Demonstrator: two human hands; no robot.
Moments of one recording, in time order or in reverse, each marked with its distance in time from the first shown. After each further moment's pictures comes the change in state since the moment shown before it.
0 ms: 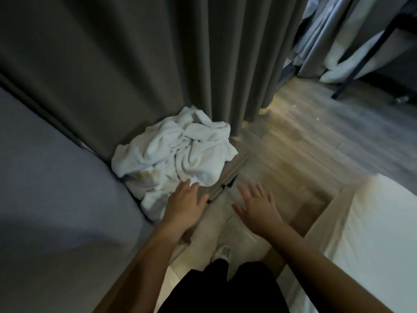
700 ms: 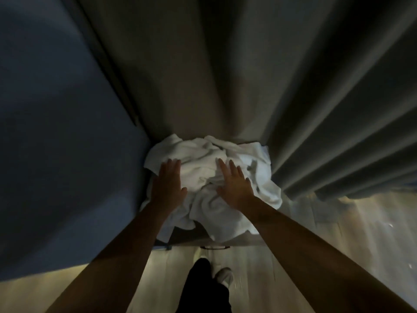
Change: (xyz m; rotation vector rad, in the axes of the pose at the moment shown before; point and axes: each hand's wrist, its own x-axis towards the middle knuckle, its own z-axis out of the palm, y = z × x) left_hand 0.140 -0.069 -0.035 -0.167 0.401 -0.689; right_hand 0.305 -0.116 -0.070 -0.269 -0.203 -0.709
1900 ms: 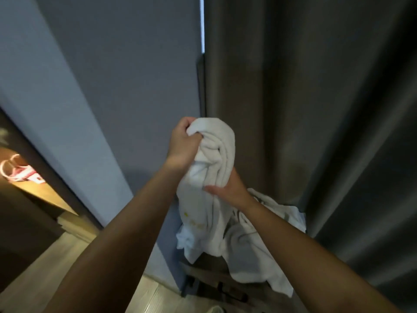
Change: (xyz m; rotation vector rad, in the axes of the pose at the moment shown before) left_hand -0.160 0.064 -0.233 -1.096 0.901 0.083; right_hand -0.078 -0.134 -0.068 0.721 0.156 -0.707
